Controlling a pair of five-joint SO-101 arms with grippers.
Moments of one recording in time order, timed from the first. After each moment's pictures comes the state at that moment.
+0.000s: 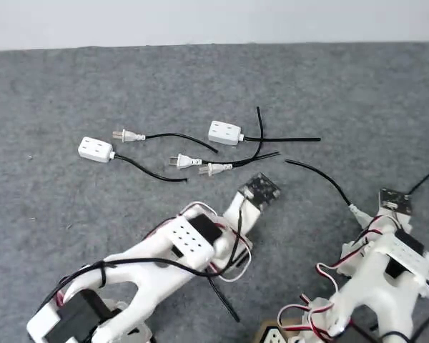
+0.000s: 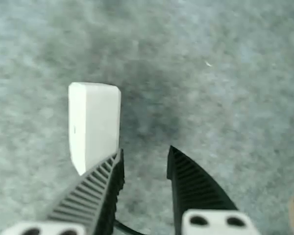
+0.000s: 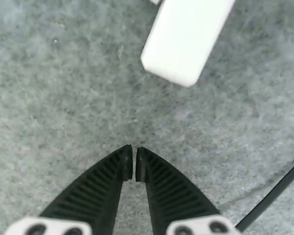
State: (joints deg) left arm 41.8 -10.0 46.9 51.5 6.7; right arm 38.8 -25.8 61.5 59.3 21.5
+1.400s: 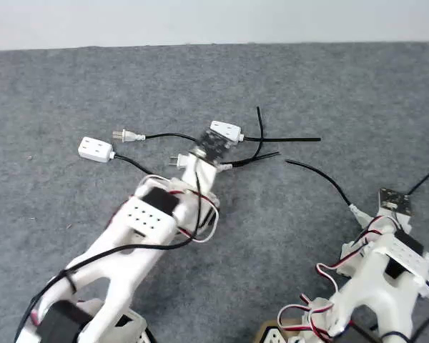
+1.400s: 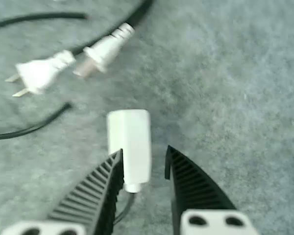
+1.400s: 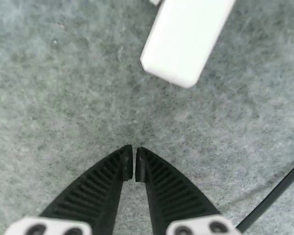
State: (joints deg) left arm 24.3 -18.6 45.3 51.6 2.3; right arm 38.8 -25.8 61.9 58.7 21.5
